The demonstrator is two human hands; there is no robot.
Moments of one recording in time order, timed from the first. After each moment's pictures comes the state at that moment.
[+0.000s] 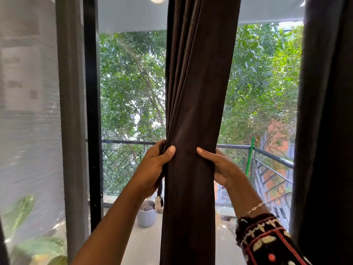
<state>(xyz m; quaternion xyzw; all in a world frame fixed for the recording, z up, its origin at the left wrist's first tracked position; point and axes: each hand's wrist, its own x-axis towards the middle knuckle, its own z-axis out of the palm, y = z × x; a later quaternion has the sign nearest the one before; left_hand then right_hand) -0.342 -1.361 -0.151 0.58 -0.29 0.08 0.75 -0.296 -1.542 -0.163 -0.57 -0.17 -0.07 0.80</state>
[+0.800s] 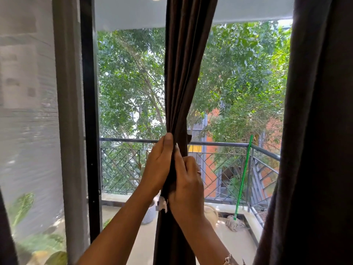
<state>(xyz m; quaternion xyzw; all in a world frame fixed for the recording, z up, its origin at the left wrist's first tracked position) -0.360 -1.386 -0.154 0.68 -0.25 0.25 0.64 -0.368 -1.455 -0.211 -0.78 -0.15 -0.55 0.27</state>
